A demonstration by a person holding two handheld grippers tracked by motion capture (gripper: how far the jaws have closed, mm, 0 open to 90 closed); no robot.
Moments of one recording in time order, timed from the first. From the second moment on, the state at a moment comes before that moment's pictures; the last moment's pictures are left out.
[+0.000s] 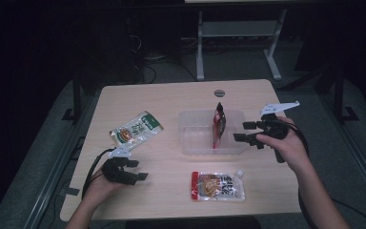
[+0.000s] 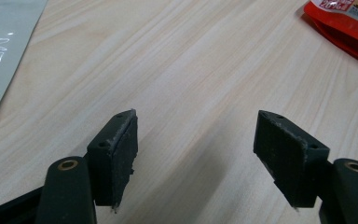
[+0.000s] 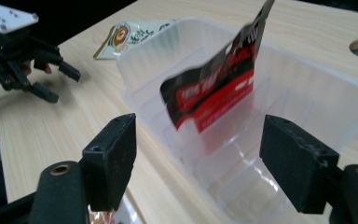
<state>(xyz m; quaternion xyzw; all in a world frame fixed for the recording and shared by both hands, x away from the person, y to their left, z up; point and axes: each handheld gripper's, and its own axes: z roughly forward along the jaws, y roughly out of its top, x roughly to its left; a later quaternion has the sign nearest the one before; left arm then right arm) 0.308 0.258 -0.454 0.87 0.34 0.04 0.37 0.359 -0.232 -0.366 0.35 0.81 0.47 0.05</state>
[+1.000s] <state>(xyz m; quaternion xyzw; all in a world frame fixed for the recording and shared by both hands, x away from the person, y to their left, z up) 0.302 0.246 -0.452 0.87 0.32 0.04 0.36 0.293 -0.270 -0.424 0.41 0.81 0.41 0.03</state>
